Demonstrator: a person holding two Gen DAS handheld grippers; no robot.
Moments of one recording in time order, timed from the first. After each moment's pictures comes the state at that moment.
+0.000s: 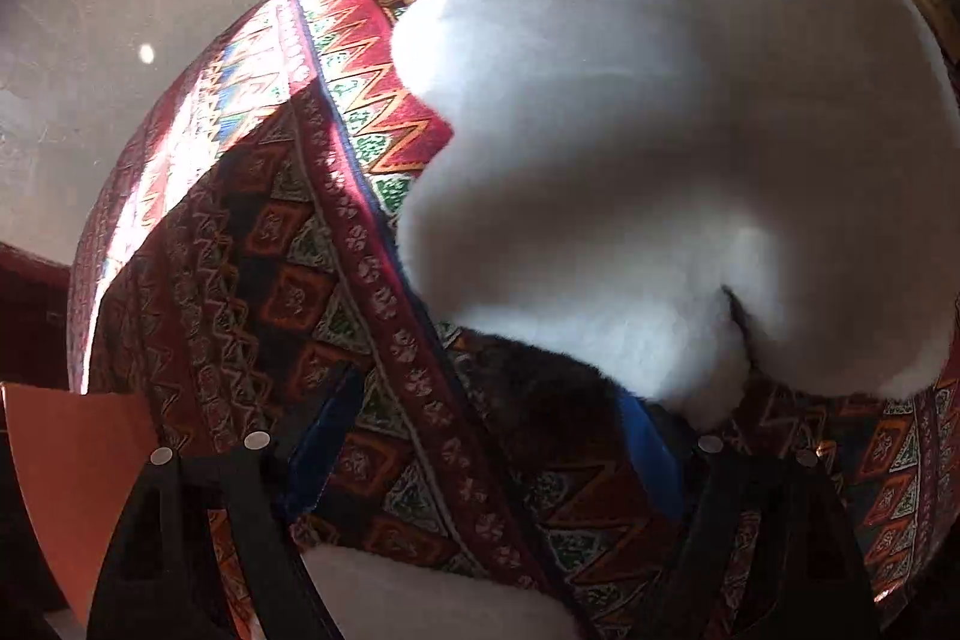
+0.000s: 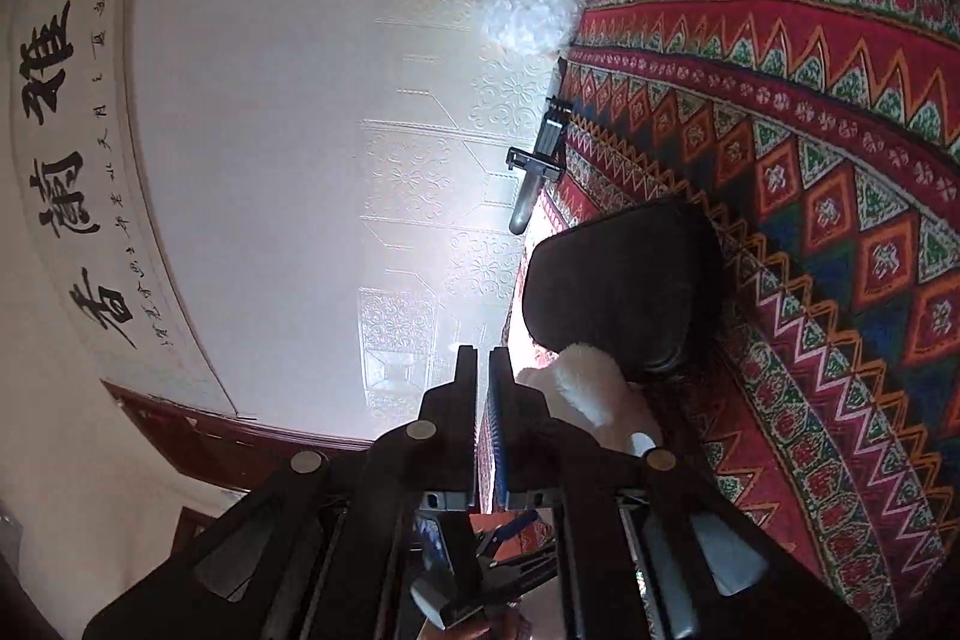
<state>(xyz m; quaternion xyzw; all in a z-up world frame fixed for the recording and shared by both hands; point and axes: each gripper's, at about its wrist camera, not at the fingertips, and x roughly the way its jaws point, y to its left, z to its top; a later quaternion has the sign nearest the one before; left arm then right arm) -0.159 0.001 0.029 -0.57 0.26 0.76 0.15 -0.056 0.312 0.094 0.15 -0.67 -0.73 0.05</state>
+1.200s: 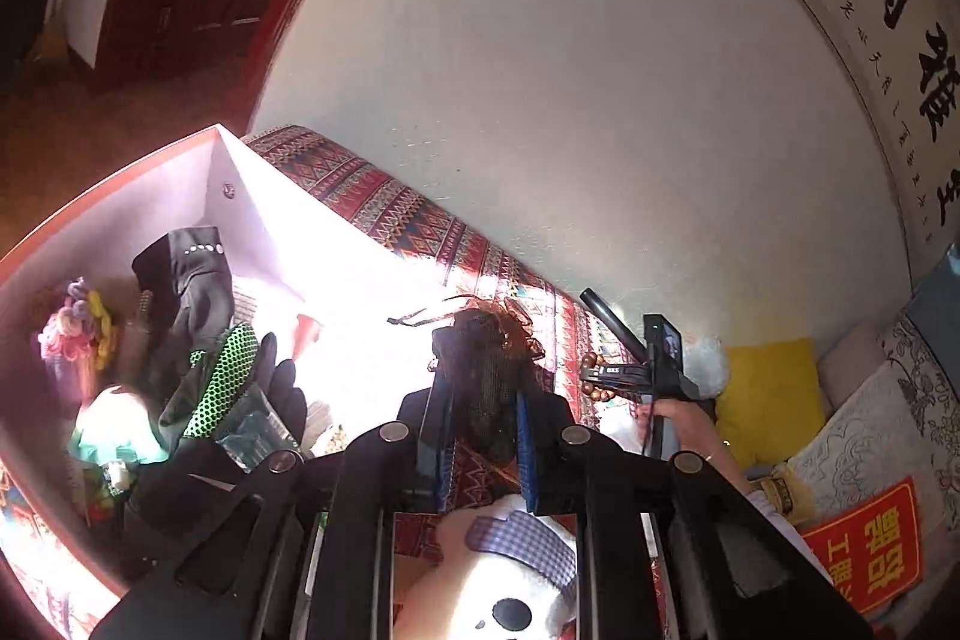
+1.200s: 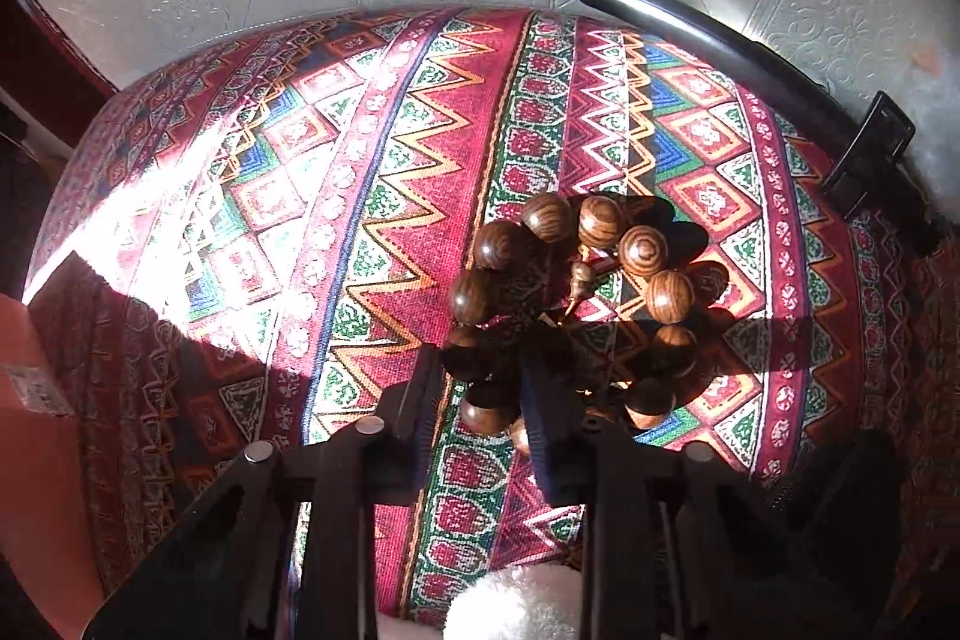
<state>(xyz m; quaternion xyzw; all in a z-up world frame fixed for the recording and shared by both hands) -0.021 -0.382 0.229 -0.32 -0.30 0.90 0.06 -0.435 0.120 0.066 0.58 -0.07 -0.81 0.01</state>
